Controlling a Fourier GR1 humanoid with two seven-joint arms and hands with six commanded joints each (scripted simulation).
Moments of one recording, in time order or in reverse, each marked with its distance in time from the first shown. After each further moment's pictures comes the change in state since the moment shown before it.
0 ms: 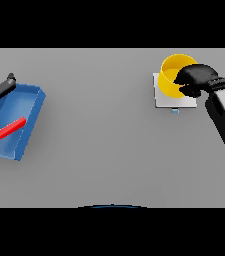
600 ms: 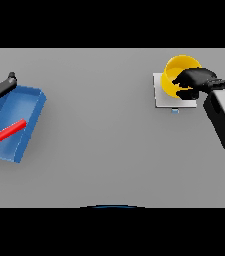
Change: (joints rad) left arm -0.011 -0.013 0.003 0.019 0.004 -0.009 -0.009; right arm -0.033 0.035 -0.002 0.136 -0.032 -0.011 -0.001
